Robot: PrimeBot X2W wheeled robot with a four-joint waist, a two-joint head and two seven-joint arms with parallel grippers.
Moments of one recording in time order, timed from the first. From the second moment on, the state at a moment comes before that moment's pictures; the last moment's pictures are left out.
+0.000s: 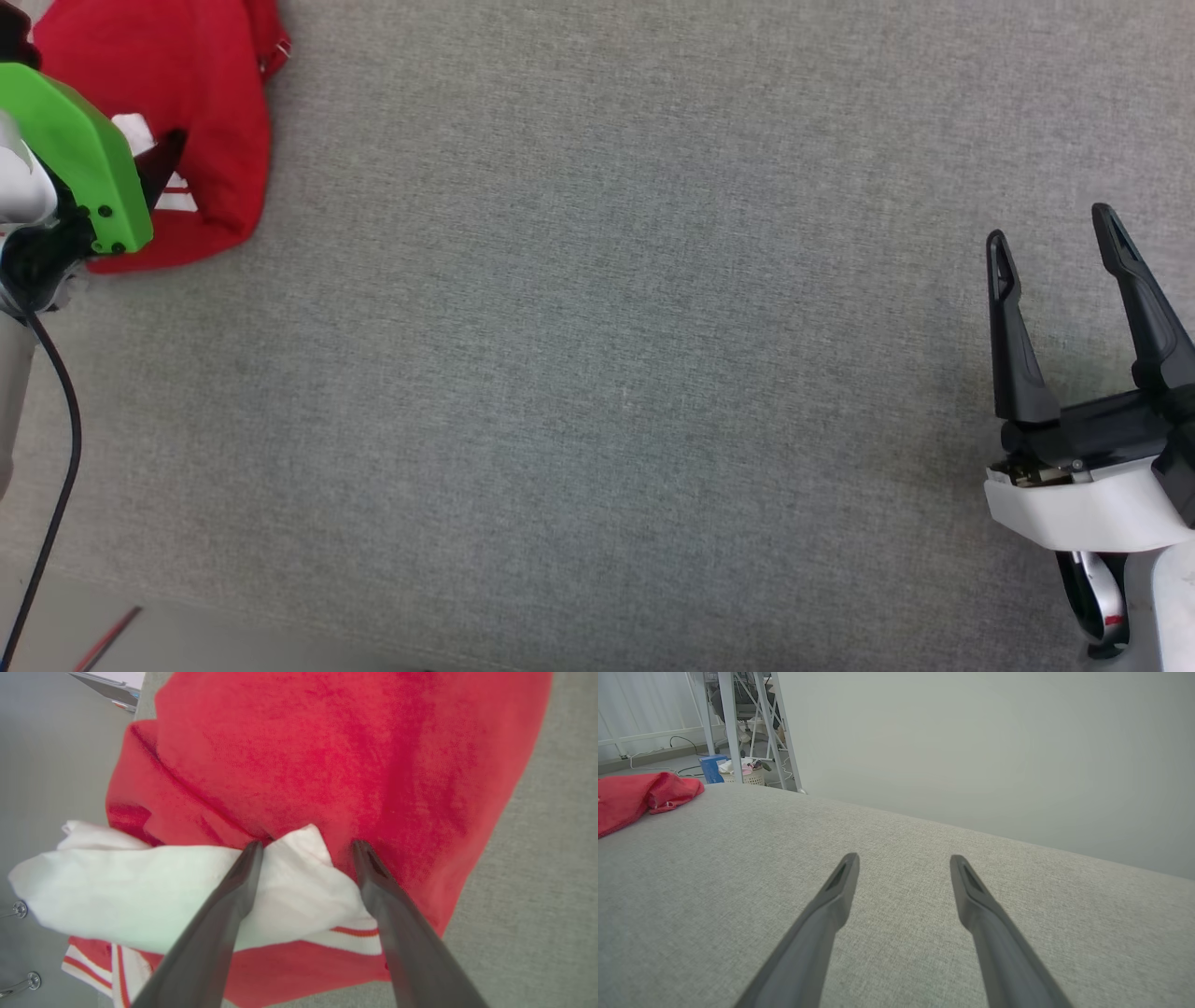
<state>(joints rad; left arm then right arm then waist) -0.98 0.62 -0.45 0.70 -0.81 -0.13 0.50 -0.12 -0.14 0.02 -0.28 0.00 0.13 -0.26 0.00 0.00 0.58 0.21</state>
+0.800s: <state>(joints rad) -1.06 0.67 -0.73 0.72 -0.92 -0.13 0.41 -0.13 -0.12 0.02 -0.26 0.01 0.13 -0.26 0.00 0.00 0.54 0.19</state>
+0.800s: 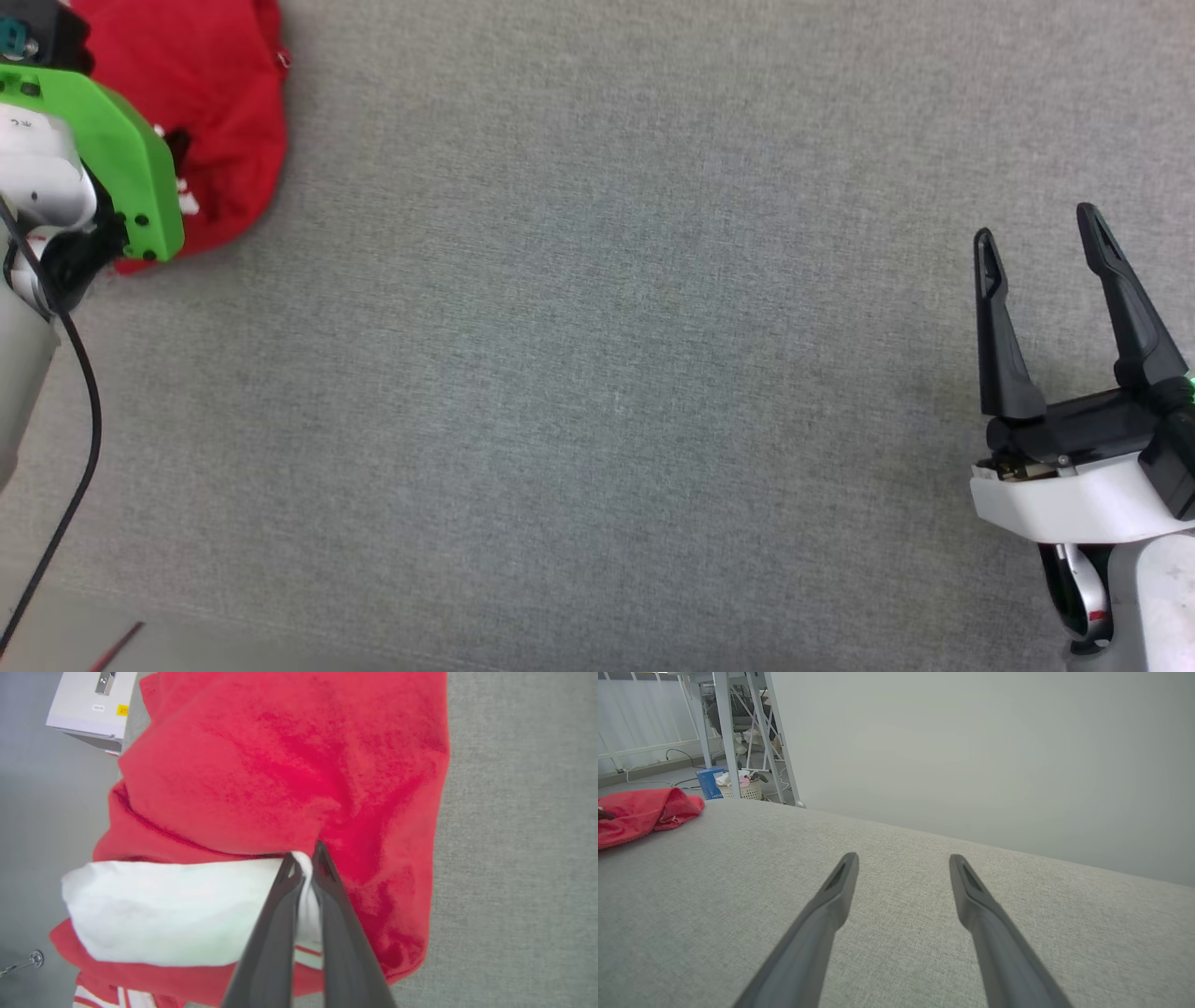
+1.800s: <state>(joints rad) -1.29 0.49 -1.05 0.33 -0.78 -0.13 0.22 -0.08 -0.05 -0.02 -0.21 0.12 0.13 -0.26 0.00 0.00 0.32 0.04</state>
